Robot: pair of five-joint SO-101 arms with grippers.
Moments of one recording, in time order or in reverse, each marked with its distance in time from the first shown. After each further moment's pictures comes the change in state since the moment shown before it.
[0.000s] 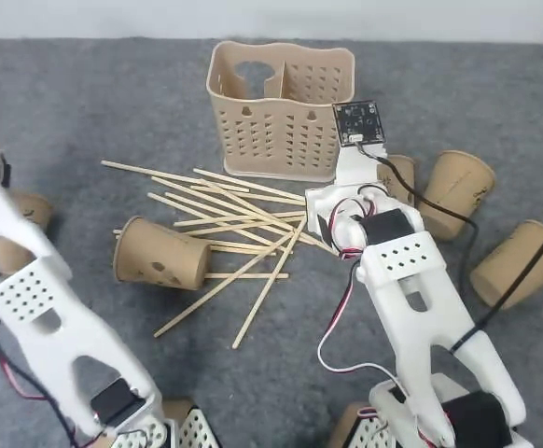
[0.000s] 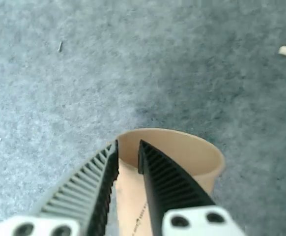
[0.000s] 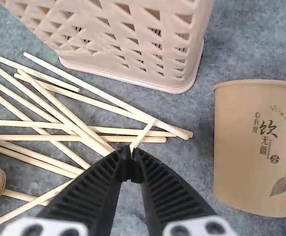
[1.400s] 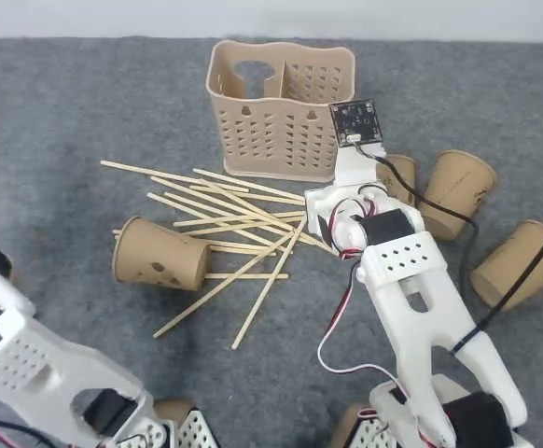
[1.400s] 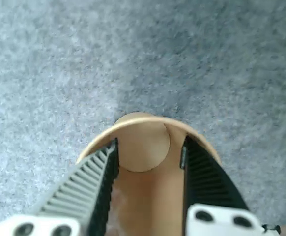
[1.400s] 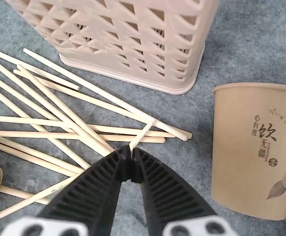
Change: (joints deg) left arm -13.7 -35.3 55.5 0.0 -7.9; right arm 0.0 0.0 0.0 0.0 1.8
